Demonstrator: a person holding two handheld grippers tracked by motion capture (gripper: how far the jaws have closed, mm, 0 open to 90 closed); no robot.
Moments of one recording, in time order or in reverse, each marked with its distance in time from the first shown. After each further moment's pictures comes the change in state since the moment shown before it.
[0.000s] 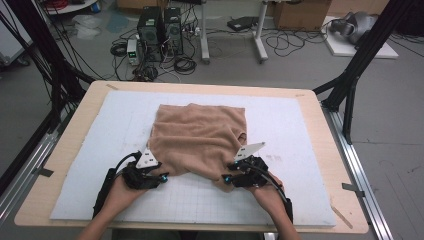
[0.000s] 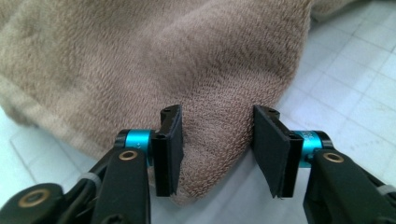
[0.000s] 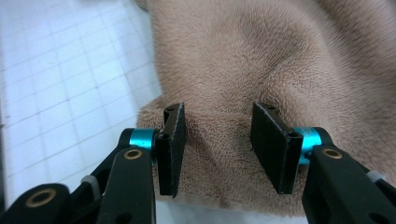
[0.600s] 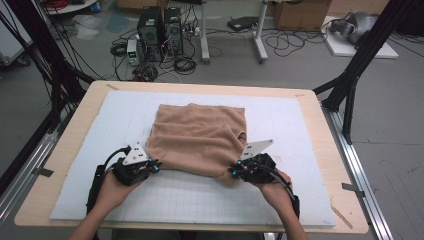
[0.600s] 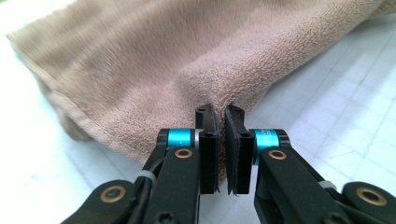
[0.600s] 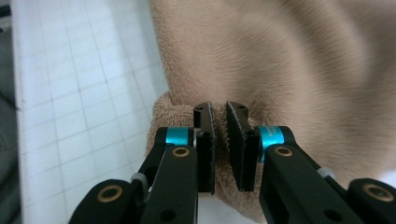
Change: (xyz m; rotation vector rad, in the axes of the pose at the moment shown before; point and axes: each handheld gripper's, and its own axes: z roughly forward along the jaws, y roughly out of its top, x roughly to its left) left arm 0.011 0.015 -0.041 -0.107 -0.003 0.008; right arm 0.000 0.010 -0.040 -0.037 -0.028 -0.107
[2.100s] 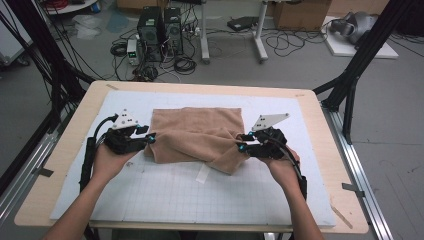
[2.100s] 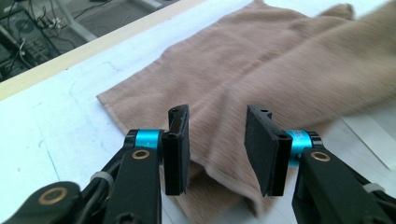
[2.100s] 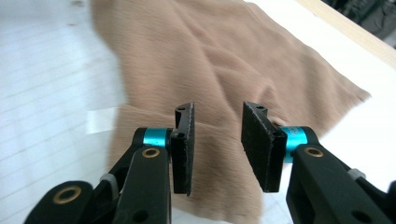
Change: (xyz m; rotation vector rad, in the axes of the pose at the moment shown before) left arm 0.043 0.041 -0.008 -0.060 0.111 -0.082; right arm -0.037 0.033 -0.027 -0.076 -0.110 0.047
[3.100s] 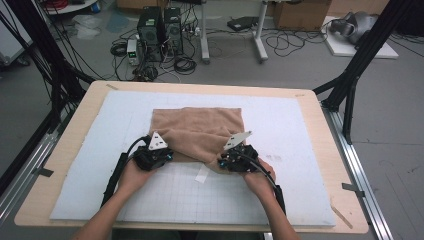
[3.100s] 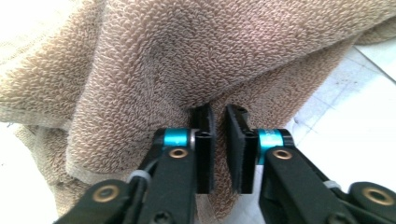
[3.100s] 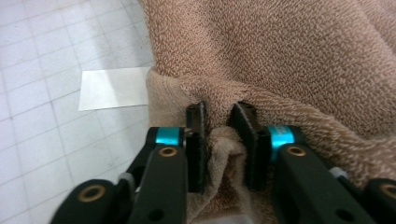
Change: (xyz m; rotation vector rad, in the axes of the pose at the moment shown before) left arm -0.036 -0.037 0.071 0.150 -0.040 0.069; right arm 0.022 -0.027 0.084 0.153 0.057 -0.029
